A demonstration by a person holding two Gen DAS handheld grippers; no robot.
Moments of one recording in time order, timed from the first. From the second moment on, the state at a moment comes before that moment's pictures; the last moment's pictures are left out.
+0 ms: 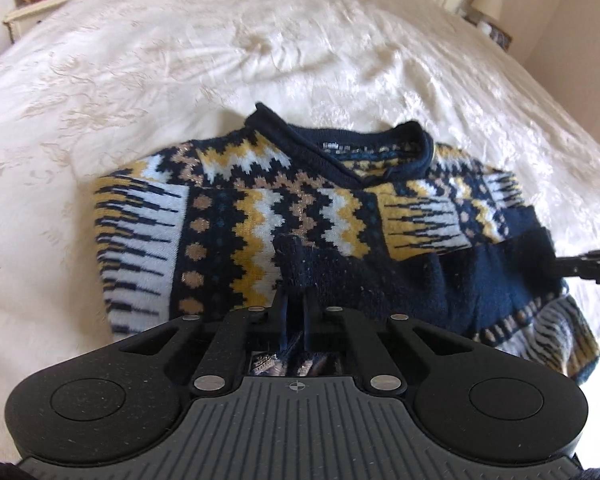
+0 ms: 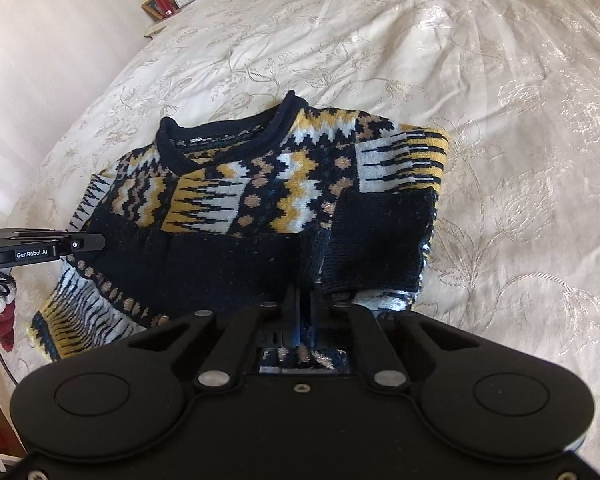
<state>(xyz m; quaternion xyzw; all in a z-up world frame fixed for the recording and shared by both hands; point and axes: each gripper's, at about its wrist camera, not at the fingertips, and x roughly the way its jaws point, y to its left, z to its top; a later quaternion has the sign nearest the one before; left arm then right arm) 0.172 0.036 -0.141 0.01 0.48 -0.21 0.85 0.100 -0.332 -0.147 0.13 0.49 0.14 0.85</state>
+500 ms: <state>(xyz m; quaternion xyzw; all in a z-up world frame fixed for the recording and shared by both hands) 0.209 0.049 -0.059 -0.01 0.37 -0.19 0.91 0.154 -0.336 -0.076 0.13 0.39 0.13 0.90</state>
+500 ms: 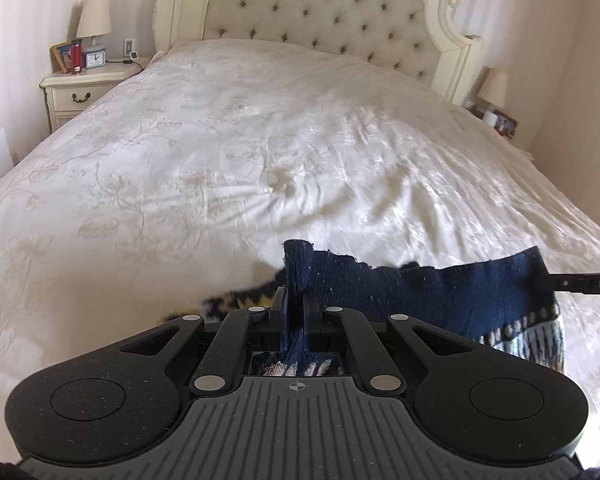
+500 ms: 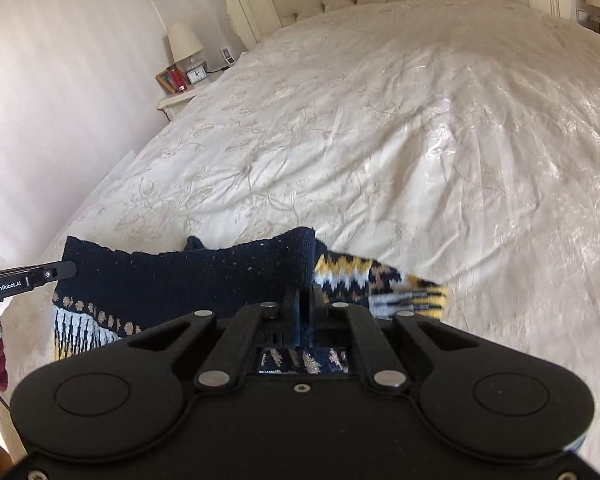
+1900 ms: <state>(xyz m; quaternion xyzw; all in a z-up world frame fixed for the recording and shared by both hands) 0.166 0.042 -0.140 0.03 0.53 -0.12 0.84 0.136 -0.250 -0.135 0.05 0.49 0.11 0.86</state>
